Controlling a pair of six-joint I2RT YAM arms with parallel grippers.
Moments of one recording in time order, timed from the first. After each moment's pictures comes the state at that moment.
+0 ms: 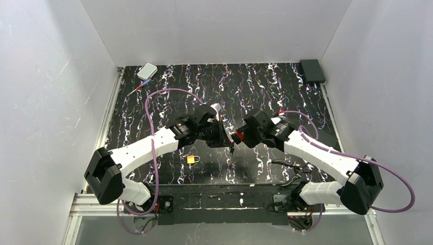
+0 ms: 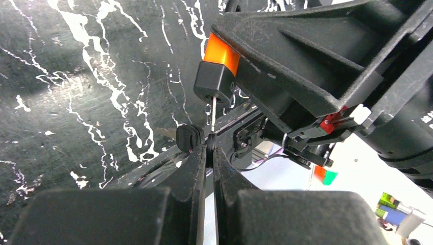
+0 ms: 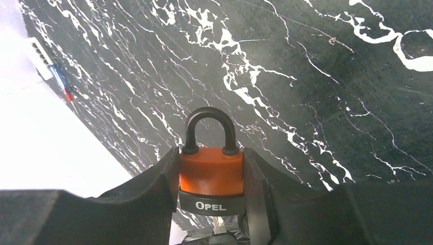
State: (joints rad) left arm -0.86 1.41 1.07 -0.45 0.21 -0.93; right arm 0.83 1.25 0.98 -0.70 0.28 1.72
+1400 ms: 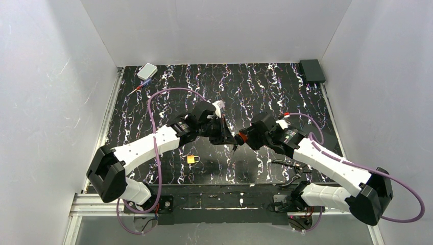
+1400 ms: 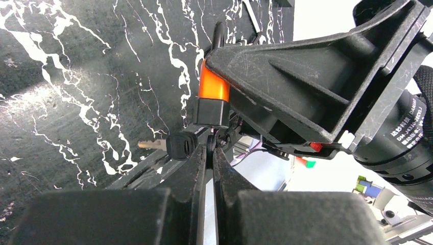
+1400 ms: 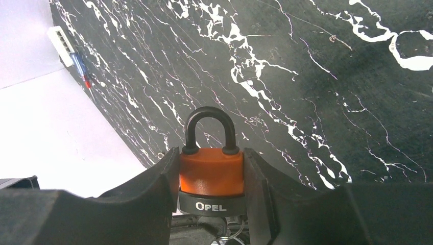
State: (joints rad) left arm -0.83 1.42 1.06 -0.33 0.33 -0.94; right arm 0.84 1.12 0.90 -0.67 0.28 1.71
